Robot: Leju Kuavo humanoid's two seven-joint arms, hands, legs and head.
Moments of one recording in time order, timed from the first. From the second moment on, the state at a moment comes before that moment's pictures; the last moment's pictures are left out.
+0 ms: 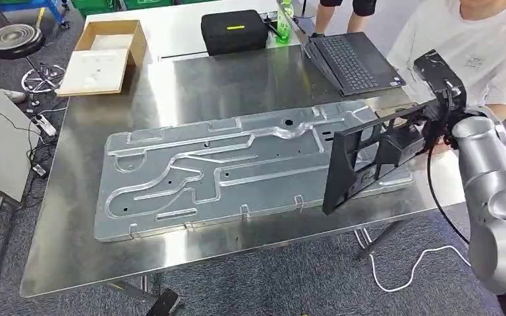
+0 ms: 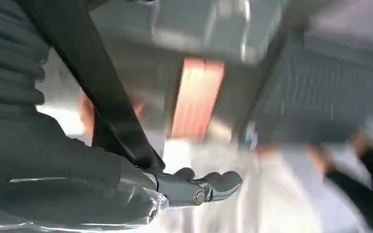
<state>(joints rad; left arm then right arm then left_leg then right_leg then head) -0.18 -0.16 0.57 -0.21 -0.96 -0.10 -0.44 -1.20 -0.28 0.03 -0.42 0.47 0.15 0.07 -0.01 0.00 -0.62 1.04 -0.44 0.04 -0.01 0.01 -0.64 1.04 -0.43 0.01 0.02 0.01</state>
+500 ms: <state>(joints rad) -0.16 -0.16 0.57 -0.21 -0.95 -0.12 -0.46 -1.38 -0.31 0.03 -0.37 0.43 0.35 0.09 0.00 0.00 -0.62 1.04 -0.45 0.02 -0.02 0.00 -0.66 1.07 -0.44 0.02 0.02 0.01</state>
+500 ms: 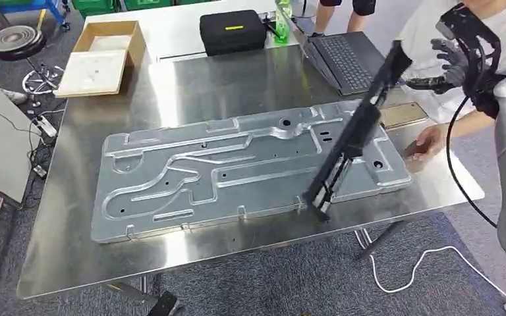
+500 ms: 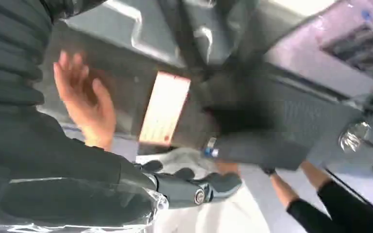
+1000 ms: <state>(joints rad) -0.16 -0.17 0.57 -0.21 -0.95 -0.12 -0.46 -1.42 -0.28 0.05 -0.35 0.45 0.25 0.12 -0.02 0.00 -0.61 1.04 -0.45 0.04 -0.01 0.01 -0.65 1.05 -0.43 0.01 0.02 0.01</state>
